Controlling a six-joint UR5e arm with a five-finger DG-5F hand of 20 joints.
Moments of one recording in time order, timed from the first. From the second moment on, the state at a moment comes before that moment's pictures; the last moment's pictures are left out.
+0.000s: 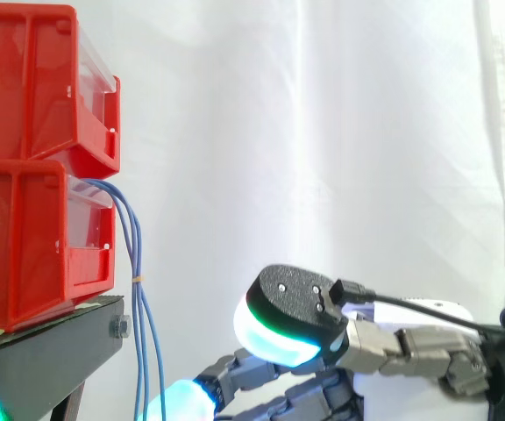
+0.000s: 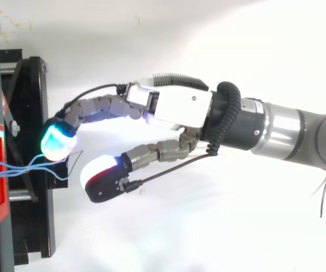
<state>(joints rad) 0.16 -2.42 -1.28 -2.51 -1.20 -0.34</state>
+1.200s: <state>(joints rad) 0.09 -2.49 -1.24 -2.43 -1.28 -0.31</state>
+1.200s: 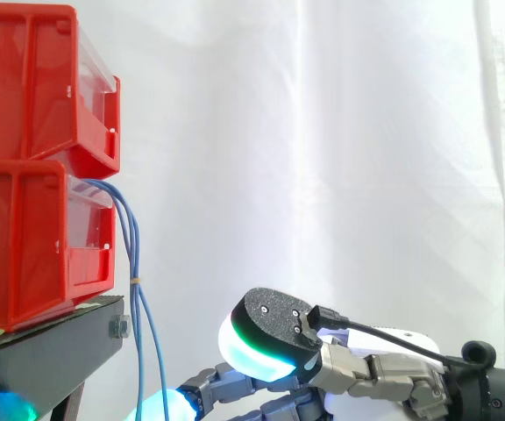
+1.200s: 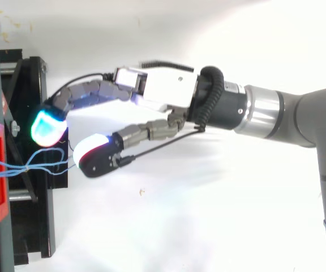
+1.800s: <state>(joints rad) 0.10 -2.49 -1.23 -2.33 -1.30 -0.44</state>
